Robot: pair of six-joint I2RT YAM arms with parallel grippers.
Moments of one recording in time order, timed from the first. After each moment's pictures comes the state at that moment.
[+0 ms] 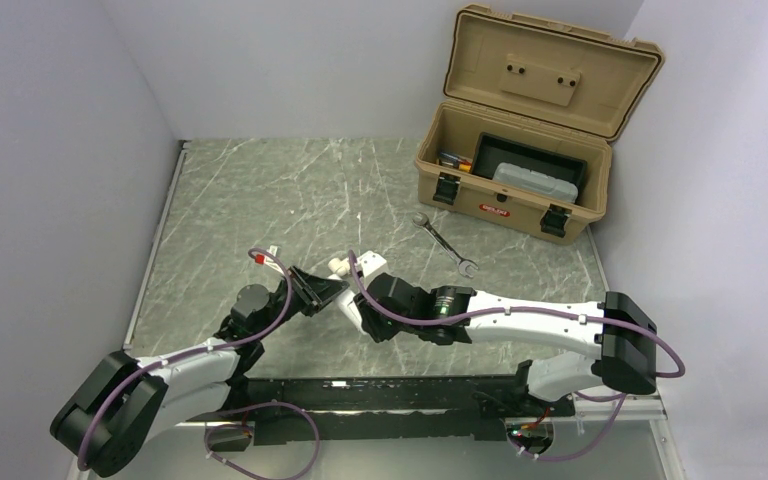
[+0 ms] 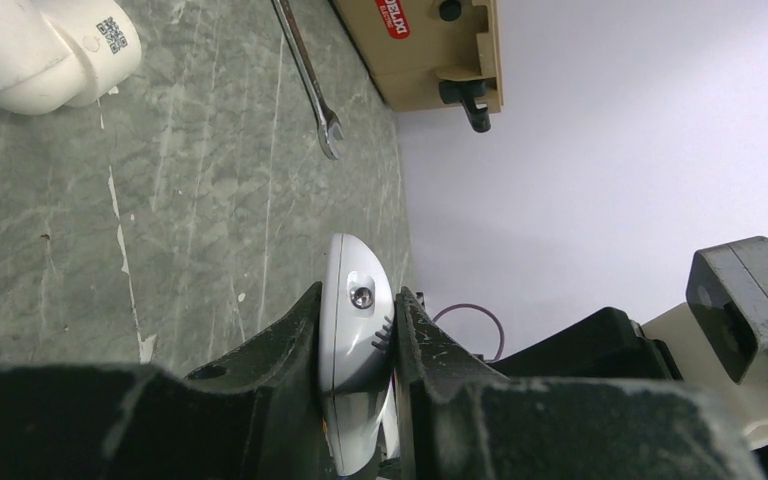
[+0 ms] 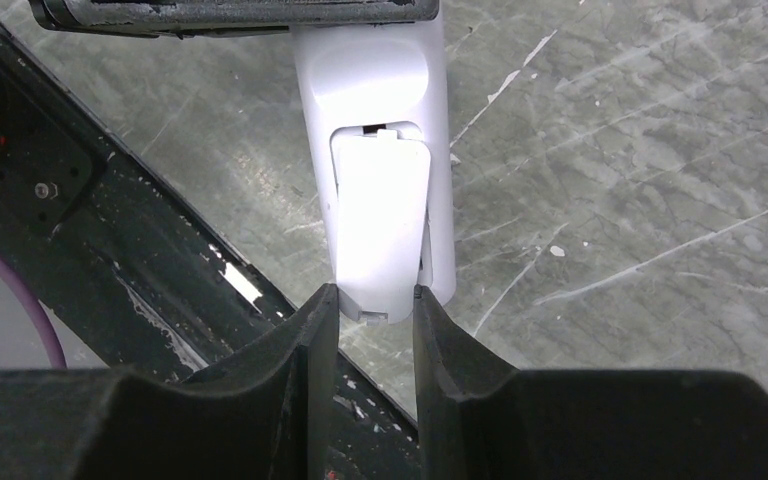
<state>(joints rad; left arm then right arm) -0.56 1.01 0.05 0.87 0.24 -1.28 1.24 1.35 0.94 -0.40 0.21 0.48</state>
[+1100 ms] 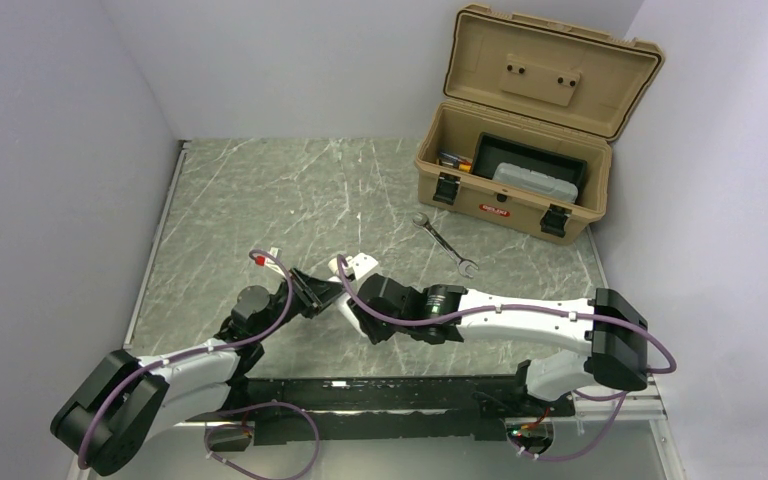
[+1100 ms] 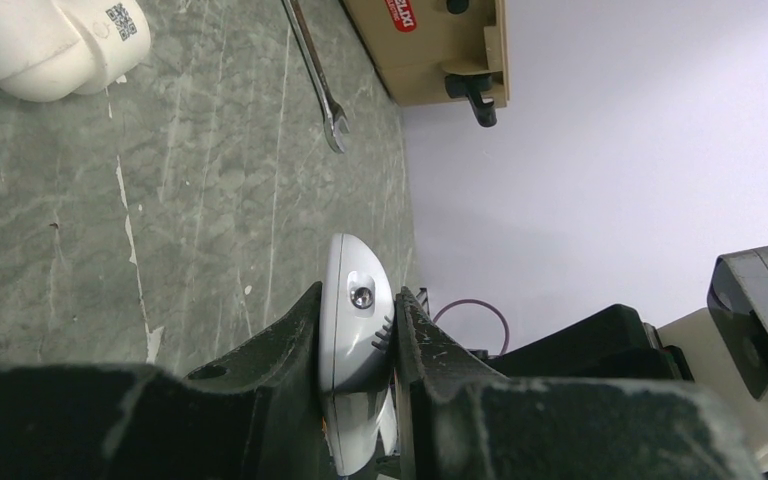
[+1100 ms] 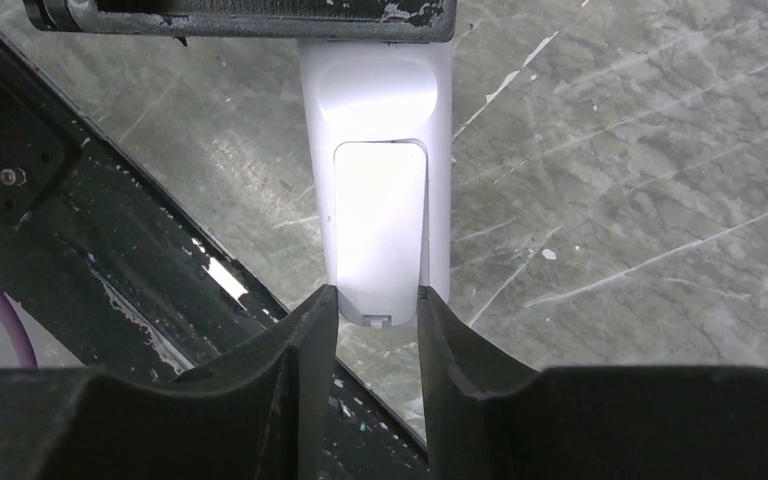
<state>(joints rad) -0.57 1.02 0.04 0.88 0.24 -1.28 1.25 1.40 0.98 -0.43 0.22 0.43</state>
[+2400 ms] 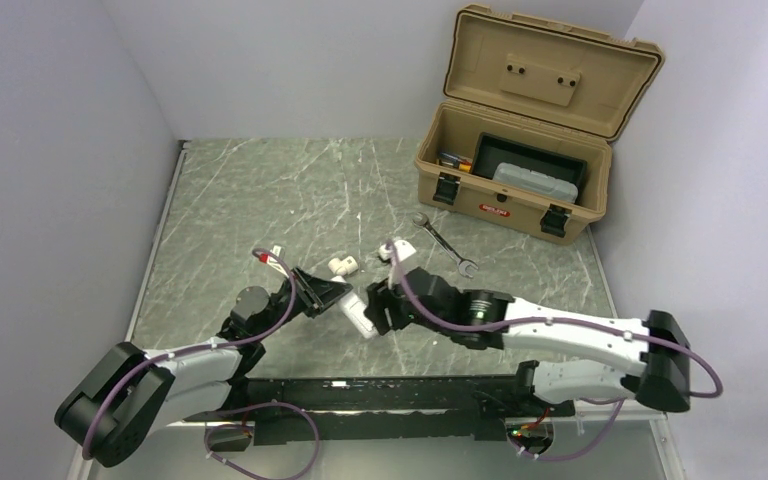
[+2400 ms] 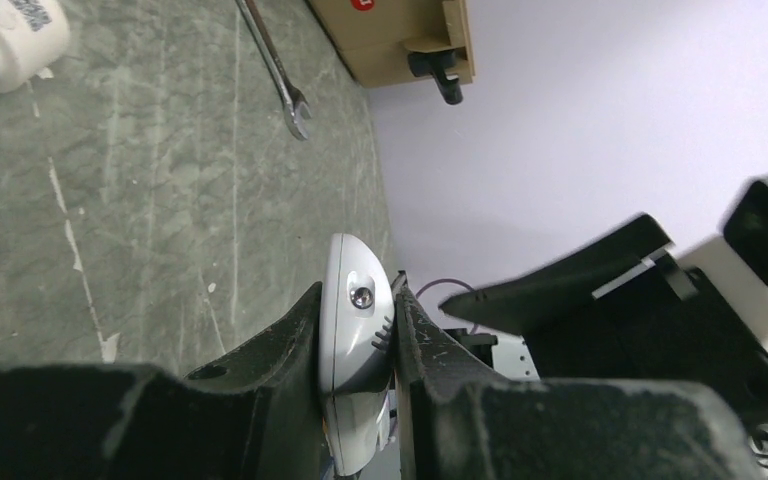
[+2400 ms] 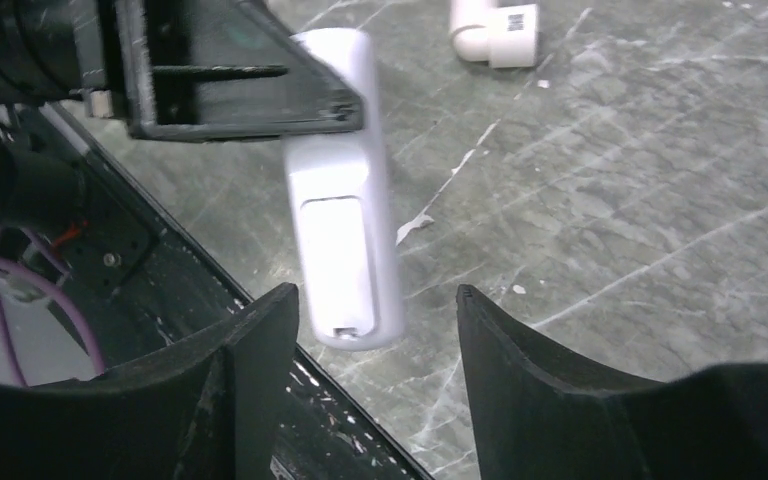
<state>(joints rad) -0.58 1.06 0.04 0.98 0.29 -1.28 1.23 1.19 0.88 -0.30 0.30 0.46</state>
